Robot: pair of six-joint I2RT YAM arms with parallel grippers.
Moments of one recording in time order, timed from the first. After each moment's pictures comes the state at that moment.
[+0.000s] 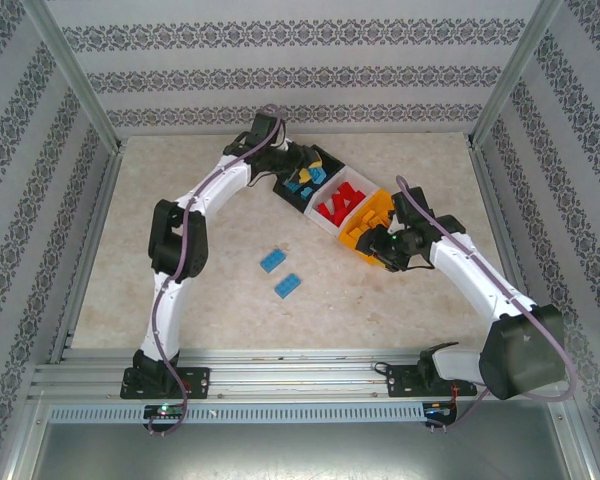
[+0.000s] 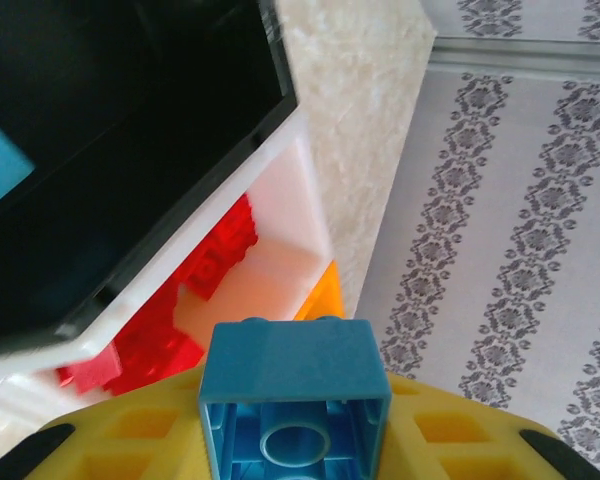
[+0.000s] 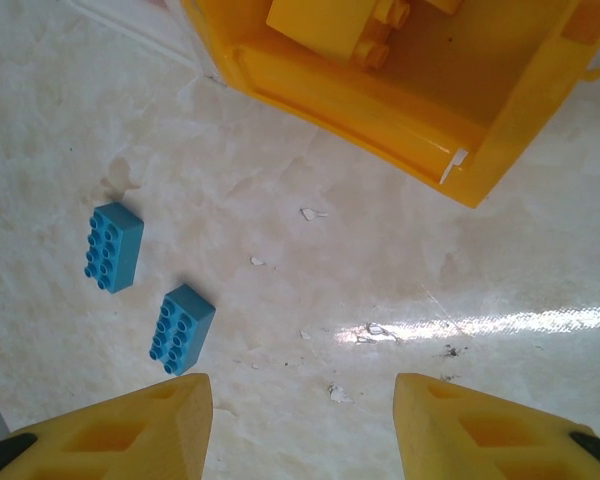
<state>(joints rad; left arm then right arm) -0.37 2.31 2.11 -0.50 0.64 -1.13 0.26 1.29 0.96 -0.81 -0.37 0.76</state>
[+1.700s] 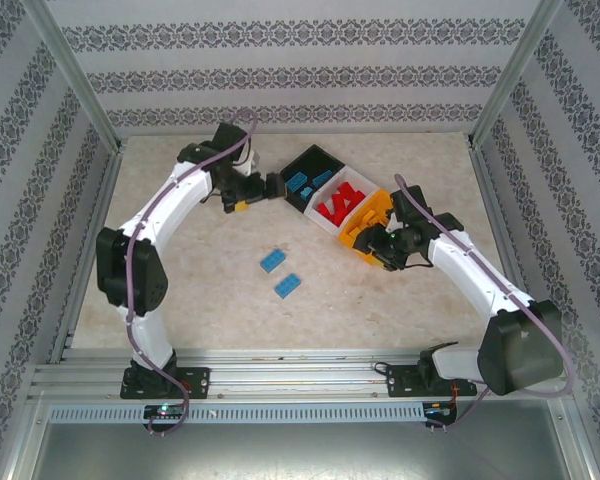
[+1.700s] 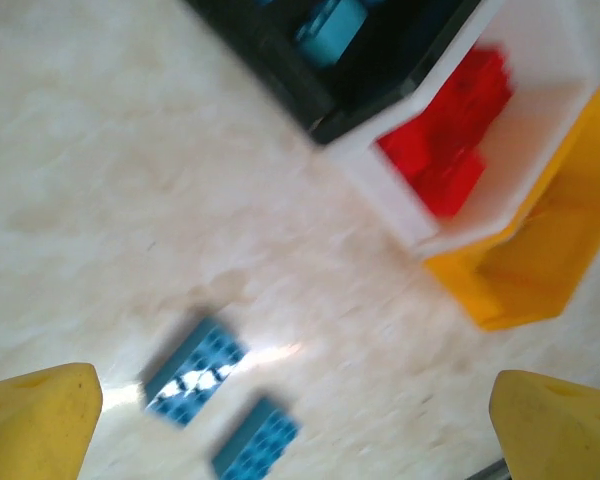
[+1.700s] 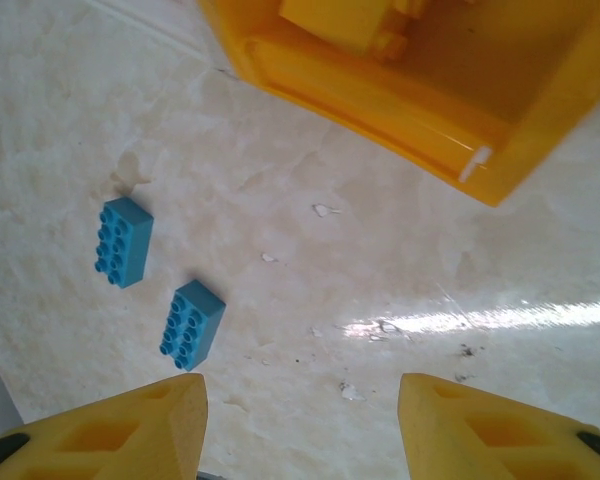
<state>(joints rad) -0.33 1.83 1.70 -1.01 0.34 -0.45 0.27 1.32 0.97 -0.80 -0.40 0.76</state>
